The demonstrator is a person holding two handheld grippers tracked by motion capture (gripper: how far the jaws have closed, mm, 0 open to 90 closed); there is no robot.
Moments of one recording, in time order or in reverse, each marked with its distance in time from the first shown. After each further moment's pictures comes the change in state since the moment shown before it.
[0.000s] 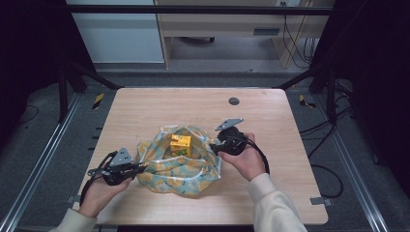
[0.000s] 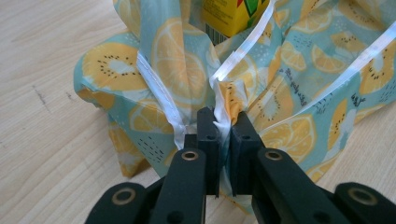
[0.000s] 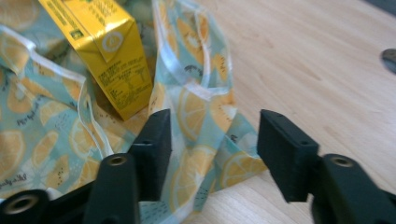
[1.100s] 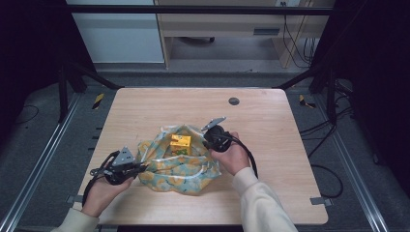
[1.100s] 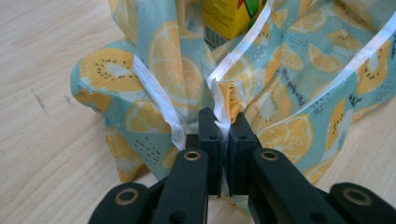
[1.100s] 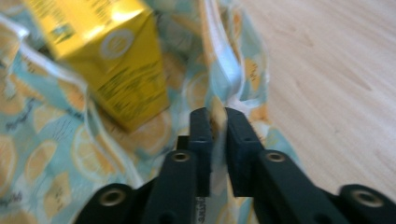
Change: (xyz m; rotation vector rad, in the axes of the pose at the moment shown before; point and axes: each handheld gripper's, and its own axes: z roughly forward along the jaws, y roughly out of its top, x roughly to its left) left arm -0.001 0.004 0.007 -0.010 0.013 0.000; right arm 0.010 0.017 0.042 0.058 0.020 -0.035
